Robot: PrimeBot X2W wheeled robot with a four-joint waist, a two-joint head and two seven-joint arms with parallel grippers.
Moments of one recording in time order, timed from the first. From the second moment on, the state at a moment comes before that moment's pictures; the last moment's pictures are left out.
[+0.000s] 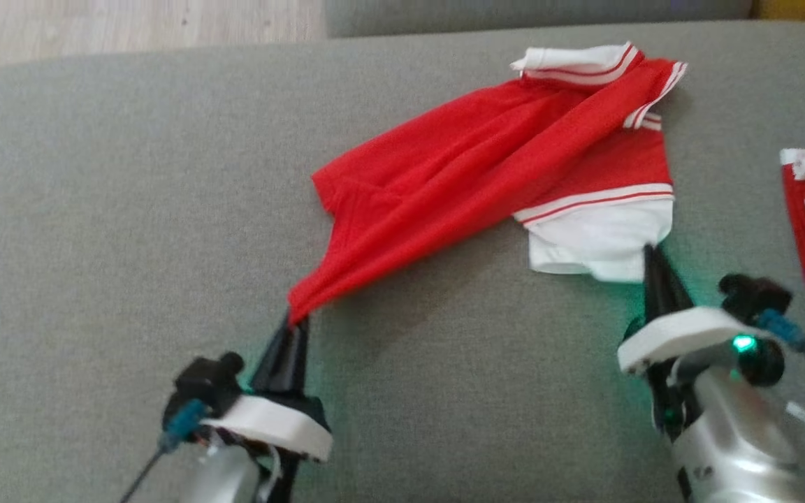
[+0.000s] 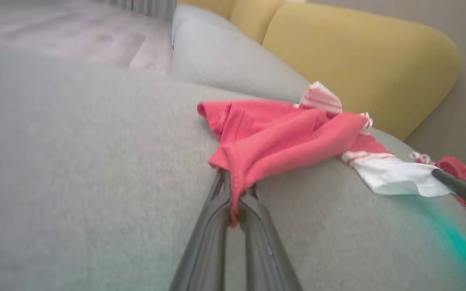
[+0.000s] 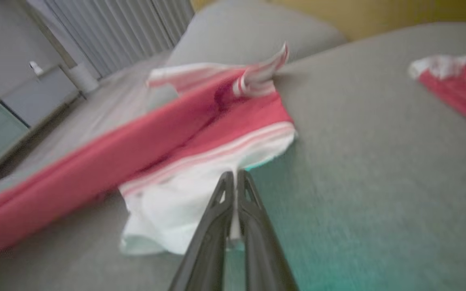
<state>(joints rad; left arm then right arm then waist) -0.21 0.05 -0.40 0.52 -0.46 -0.13 -0.26 -0.40 -0.05 0.04 0.84 0.33 0.13 -0.26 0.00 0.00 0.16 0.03</state>
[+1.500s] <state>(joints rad) -1.27 0.28 -0.23 0.61 -0.26 -0.01 -0.26 -1.39 -0.19 -0.11 0.62 0.30 0.13 -0.26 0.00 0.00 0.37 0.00</state>
